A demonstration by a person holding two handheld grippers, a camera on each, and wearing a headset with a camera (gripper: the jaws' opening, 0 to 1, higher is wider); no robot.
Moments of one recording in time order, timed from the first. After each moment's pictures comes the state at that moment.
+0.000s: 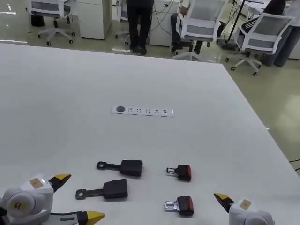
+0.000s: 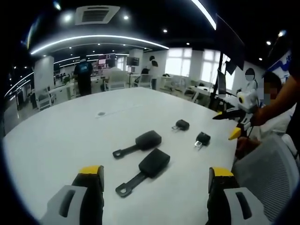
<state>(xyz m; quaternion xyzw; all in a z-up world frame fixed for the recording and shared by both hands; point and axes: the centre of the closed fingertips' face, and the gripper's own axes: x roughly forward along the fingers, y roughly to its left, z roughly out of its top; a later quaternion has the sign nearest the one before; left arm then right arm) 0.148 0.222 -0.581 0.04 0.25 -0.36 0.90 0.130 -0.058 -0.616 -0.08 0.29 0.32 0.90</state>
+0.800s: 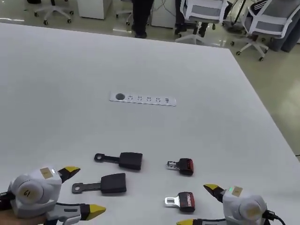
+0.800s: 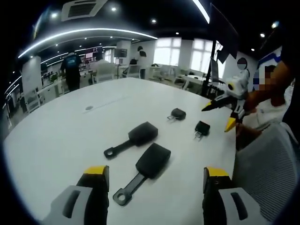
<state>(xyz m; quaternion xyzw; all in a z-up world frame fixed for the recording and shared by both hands) 0.169 0.209 -0.611 0.07 0.29 -0.41 0.86 0.145 -0.040 -0.636 -0.11 0.34 0.40 0.84</state>
